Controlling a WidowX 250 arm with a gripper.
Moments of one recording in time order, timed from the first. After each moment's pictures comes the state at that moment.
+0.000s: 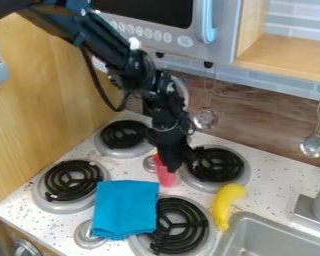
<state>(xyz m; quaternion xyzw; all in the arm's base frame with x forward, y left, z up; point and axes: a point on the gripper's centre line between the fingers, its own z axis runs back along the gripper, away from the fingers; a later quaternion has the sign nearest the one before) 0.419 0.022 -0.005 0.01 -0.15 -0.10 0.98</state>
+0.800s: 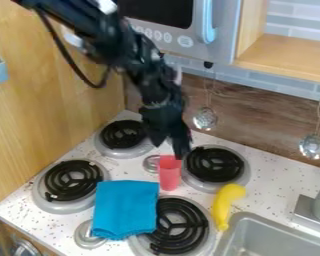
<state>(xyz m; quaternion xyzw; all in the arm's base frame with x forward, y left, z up) 0.397 0.026 0.056 -0.02 -0.19 -0.11 0.98</state>
